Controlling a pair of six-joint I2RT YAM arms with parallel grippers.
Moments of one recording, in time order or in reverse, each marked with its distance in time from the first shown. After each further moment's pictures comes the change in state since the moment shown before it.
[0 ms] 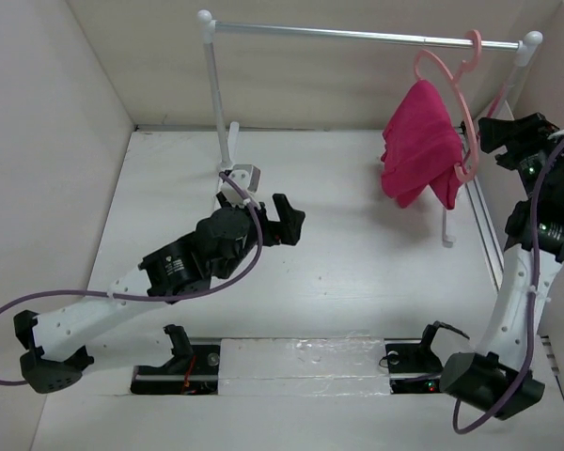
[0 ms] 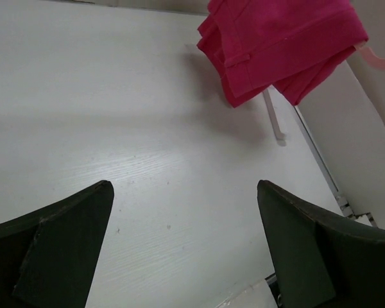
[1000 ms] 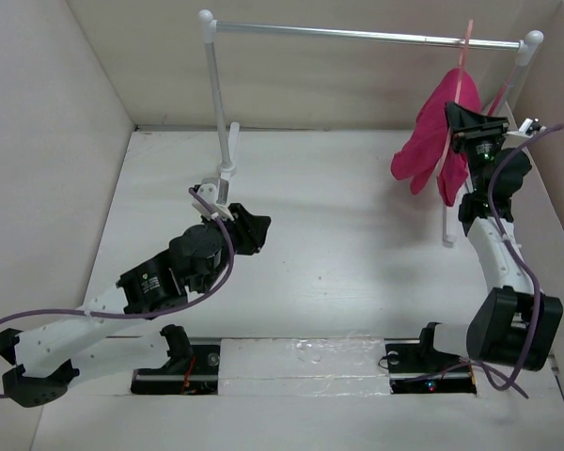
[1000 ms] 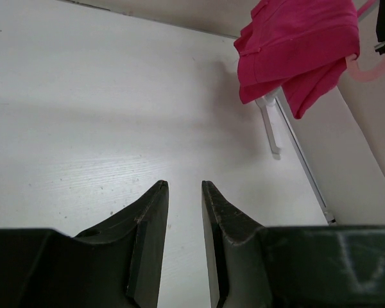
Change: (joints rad) left arm 0.000 -0.168 -0.124 0.020 -0.047 -0.056; right arm 0.283 0.218 -0.260 0.671 0.251 0.702
